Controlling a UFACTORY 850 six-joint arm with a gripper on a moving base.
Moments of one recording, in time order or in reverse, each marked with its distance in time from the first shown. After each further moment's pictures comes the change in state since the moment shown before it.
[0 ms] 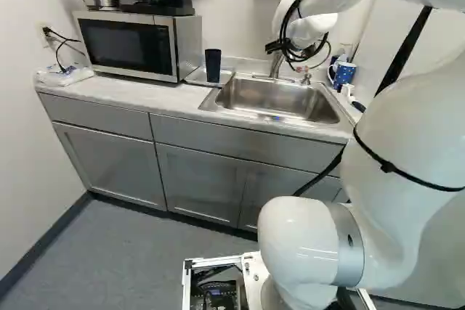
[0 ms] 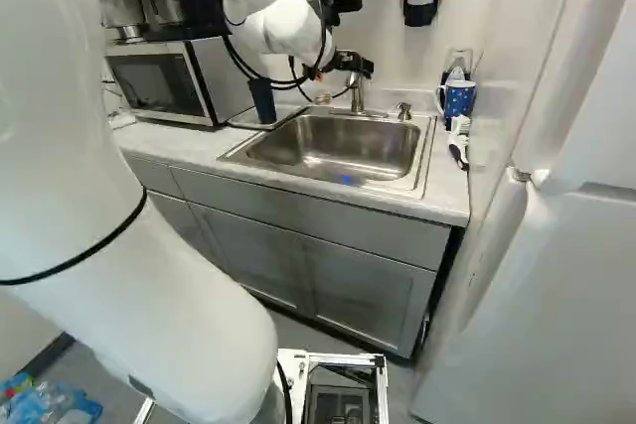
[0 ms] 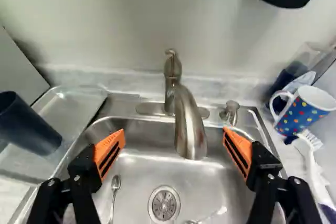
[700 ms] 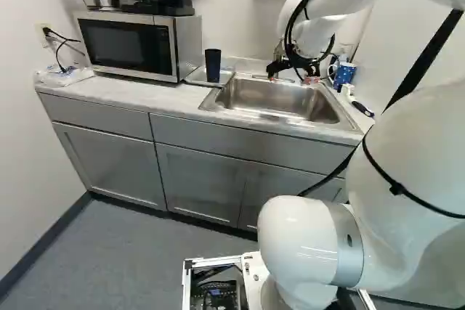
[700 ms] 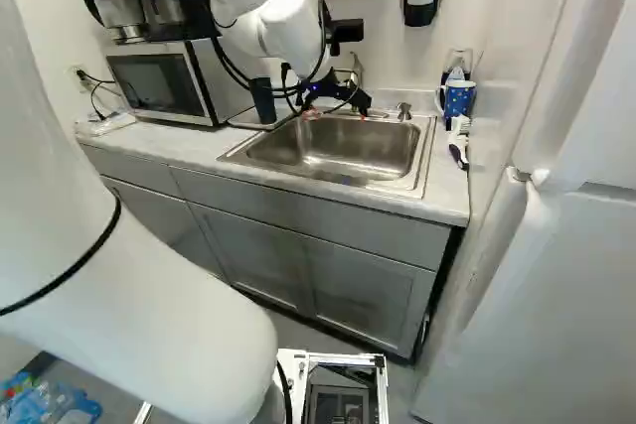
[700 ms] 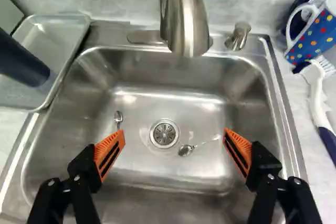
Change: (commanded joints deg) arm -0.9 4.2 4.0 0.0 -20.9 0.0
